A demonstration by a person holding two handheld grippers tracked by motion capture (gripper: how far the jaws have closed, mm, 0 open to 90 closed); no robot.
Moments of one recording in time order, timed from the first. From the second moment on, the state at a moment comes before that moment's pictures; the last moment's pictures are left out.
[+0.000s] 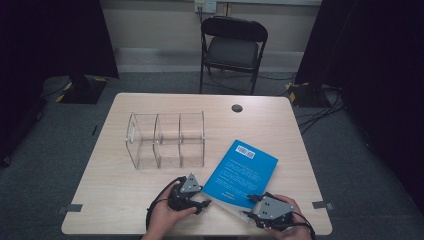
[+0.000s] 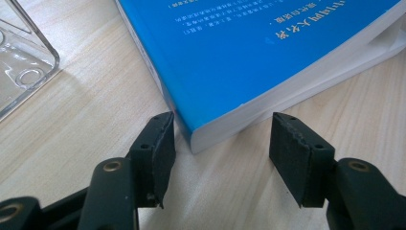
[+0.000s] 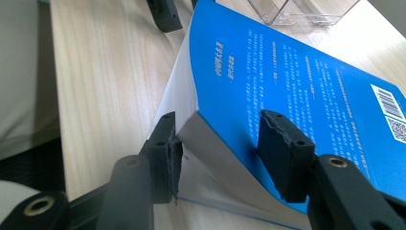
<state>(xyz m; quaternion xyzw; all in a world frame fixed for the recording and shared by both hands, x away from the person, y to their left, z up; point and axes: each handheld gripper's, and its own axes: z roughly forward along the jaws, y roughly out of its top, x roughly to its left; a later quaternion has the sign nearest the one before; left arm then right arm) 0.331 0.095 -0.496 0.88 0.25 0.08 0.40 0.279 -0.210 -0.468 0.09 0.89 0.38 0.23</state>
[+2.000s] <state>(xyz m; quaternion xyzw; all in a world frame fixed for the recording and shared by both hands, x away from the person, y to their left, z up) 0.348 0.090 -0.500 0.88 0.24 0.10 0.40 0.297 -0.224 -0.435 0.19 0.84 0.49 0.12</state>
